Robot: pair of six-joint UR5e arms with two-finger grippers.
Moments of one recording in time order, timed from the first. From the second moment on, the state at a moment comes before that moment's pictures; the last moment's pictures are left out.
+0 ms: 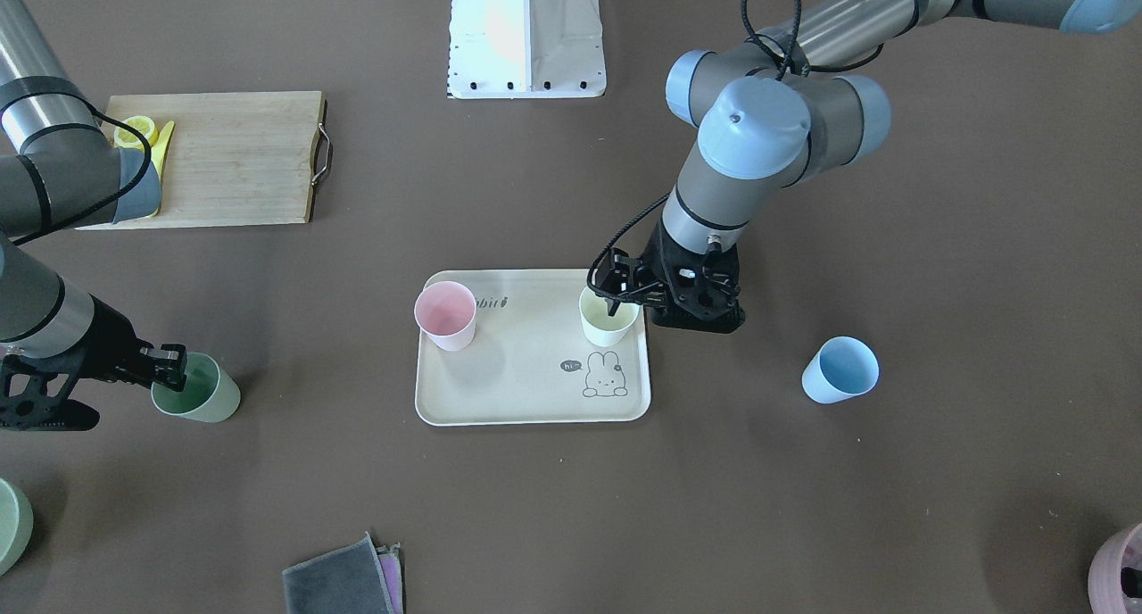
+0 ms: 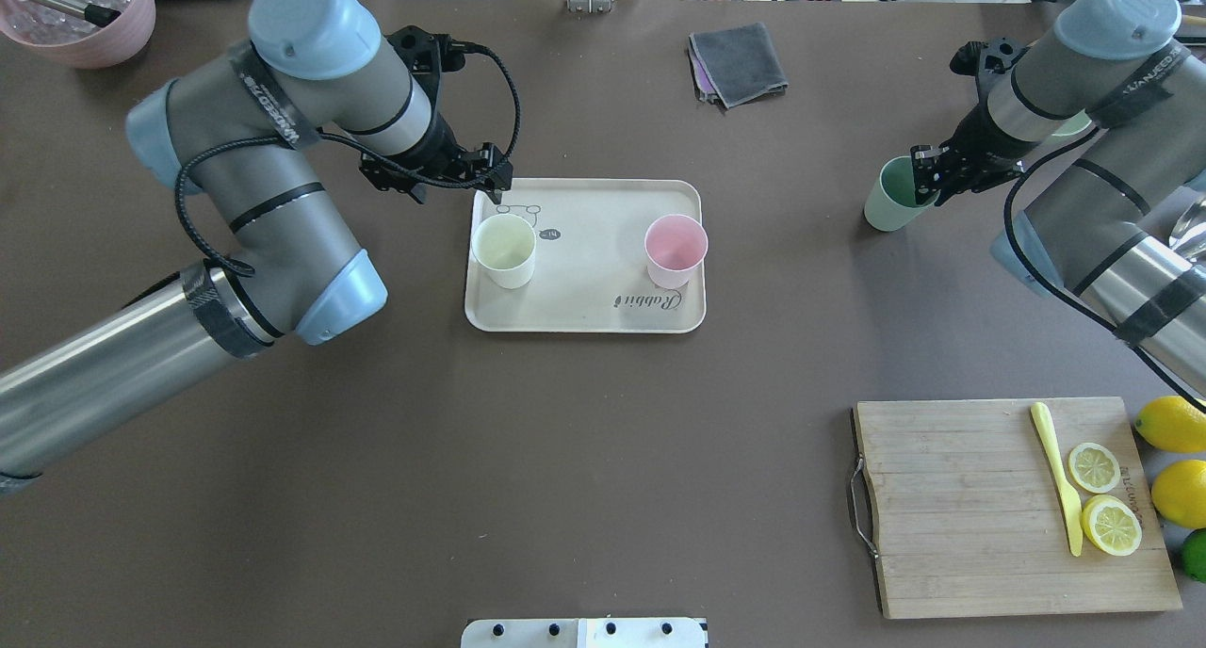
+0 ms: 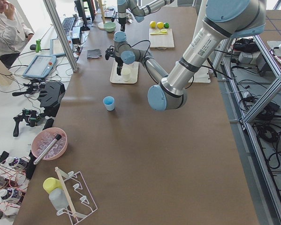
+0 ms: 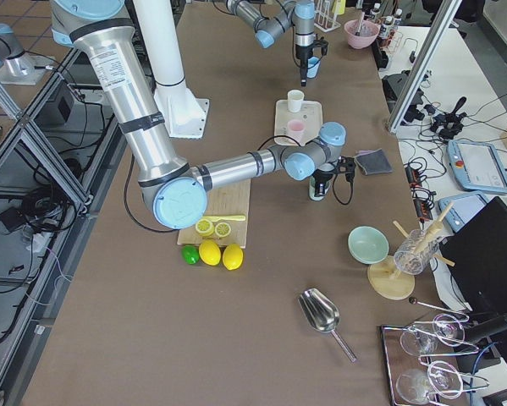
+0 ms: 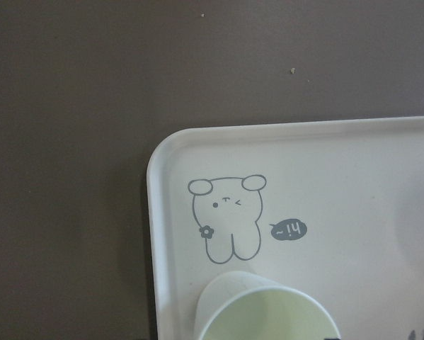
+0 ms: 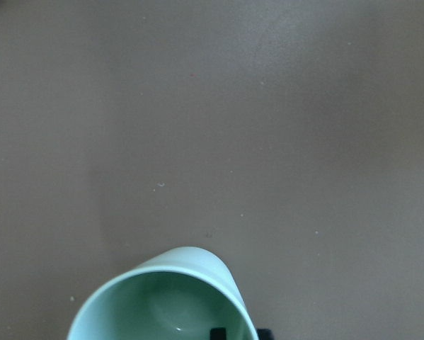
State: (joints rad) left arm -0.80 -2.27 -1.53 -1.78 -2.08 -0.98; right arm 1.02 -1.17 1.40 -1.25 2.22 0.82
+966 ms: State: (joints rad) left arm -1.04 -2.04 -1.46 -1.84 -2.20 -0.60; right arm 0.91 -0.87 1.34 -1.38 2.25 0.92
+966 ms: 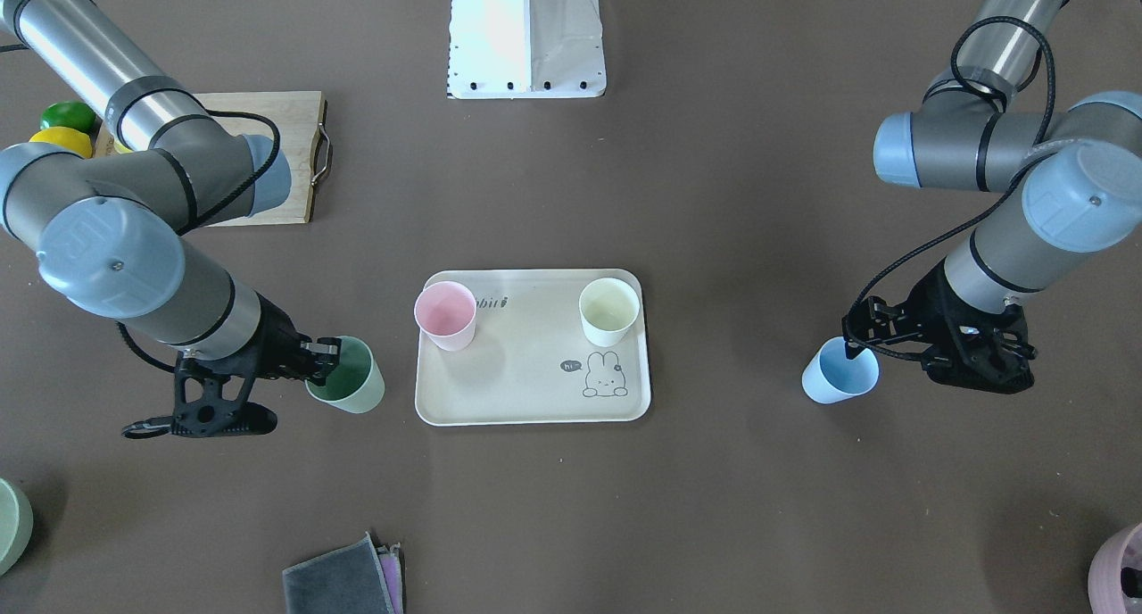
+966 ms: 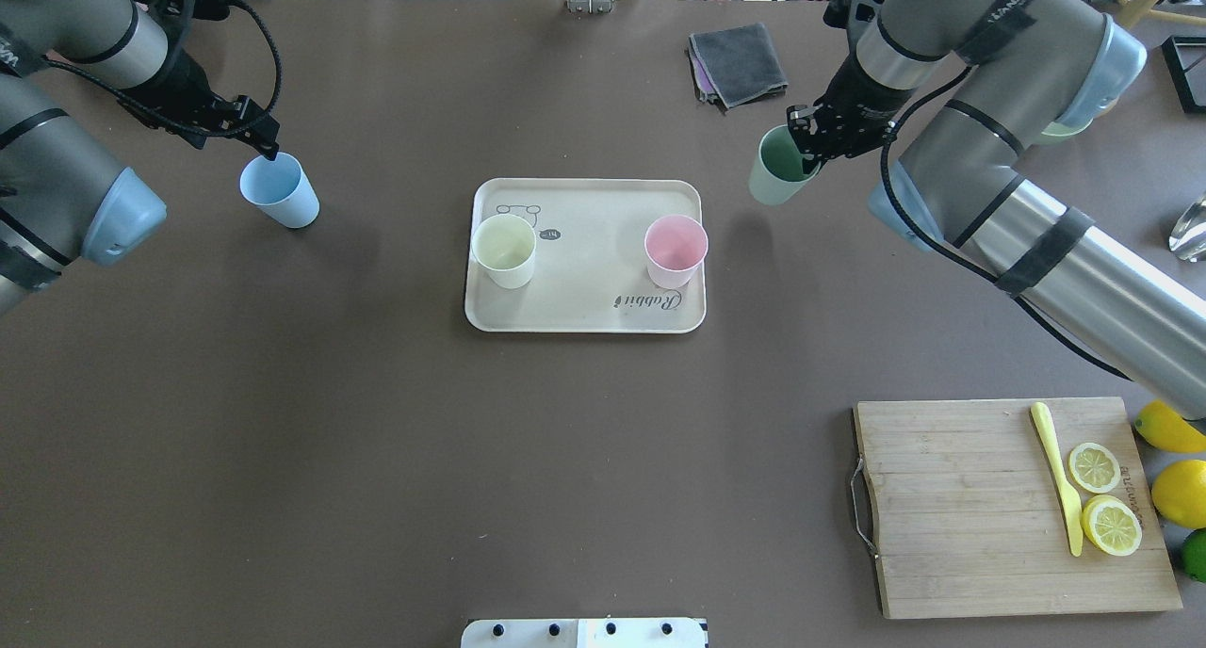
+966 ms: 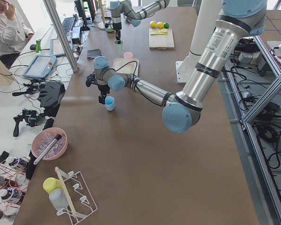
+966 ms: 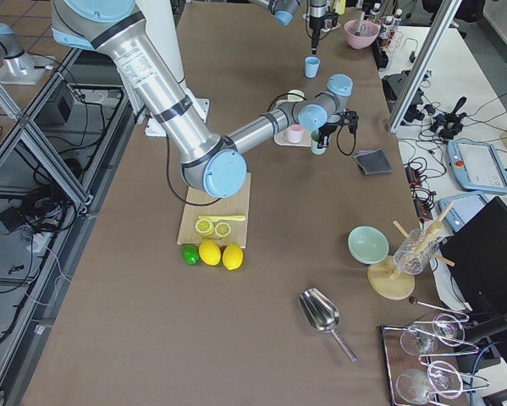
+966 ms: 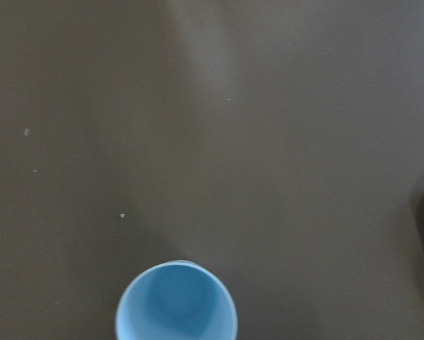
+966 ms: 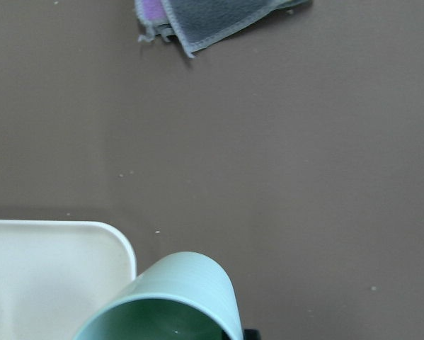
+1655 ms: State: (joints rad) left arm -1.01 -2.04 -1.39 -1.90 -2.19 -0.64; right arm 0.84 -0.80 1.30 -1.37 2.20 0.97
